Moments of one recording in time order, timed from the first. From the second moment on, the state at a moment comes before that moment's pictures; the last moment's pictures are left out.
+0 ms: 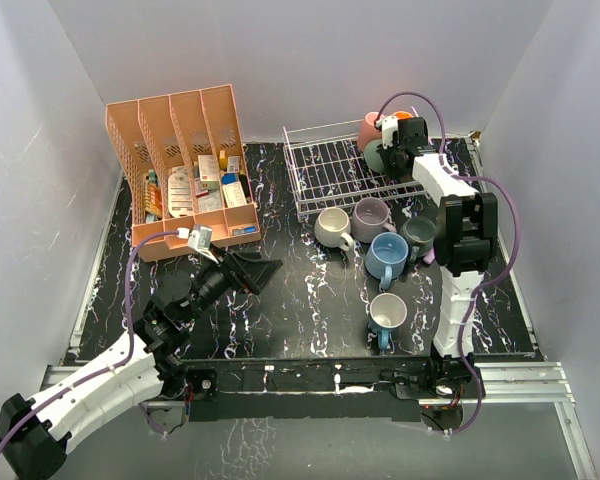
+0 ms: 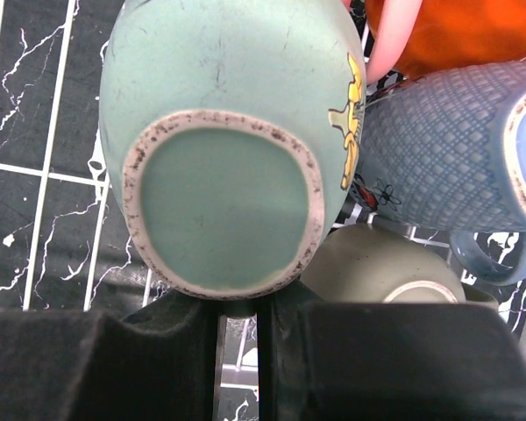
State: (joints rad) left arm -0.74 0.63 0.34 0.33 0.02 -0.71; right arm 0.08 2.17 1.80 -0.41 -0.10 -0.34
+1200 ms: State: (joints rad) left arm -0.74 0.59 0.34 0.31 0.01 -0.71; right arm 0.08 2.22 1.84 -0.40 -0.04 -0.33
